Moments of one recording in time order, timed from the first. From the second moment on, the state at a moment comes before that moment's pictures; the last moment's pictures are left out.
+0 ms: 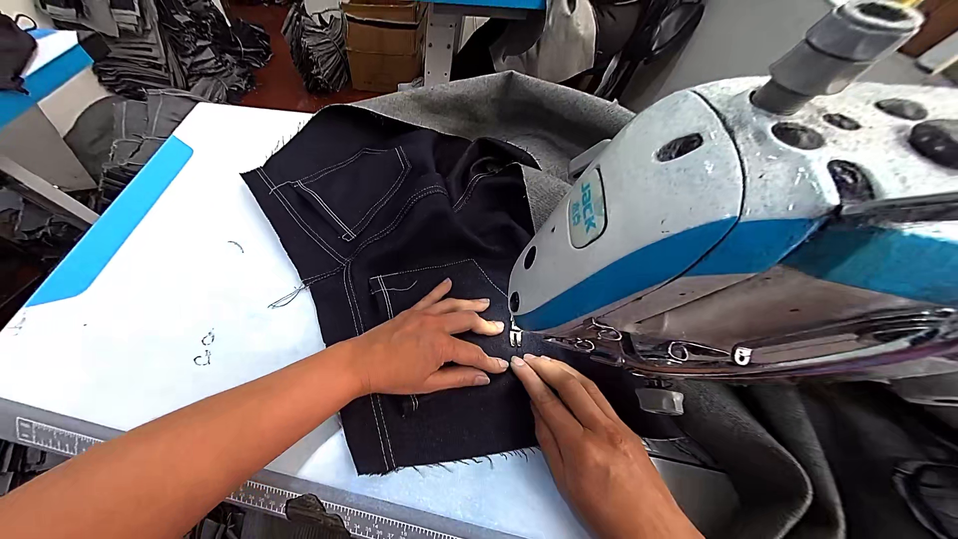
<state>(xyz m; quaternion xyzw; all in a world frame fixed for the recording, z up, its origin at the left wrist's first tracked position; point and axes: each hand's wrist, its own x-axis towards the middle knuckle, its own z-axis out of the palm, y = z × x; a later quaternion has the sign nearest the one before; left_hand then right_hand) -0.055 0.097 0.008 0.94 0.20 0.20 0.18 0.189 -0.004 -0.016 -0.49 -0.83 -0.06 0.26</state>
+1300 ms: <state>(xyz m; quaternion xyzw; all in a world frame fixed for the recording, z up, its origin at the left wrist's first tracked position) -0.052 0.122 0.008 0.94 0.21 0.22 0.16 0.203 -0.001 -0.004 -0.55 -0.73 0.05 0.40</state>
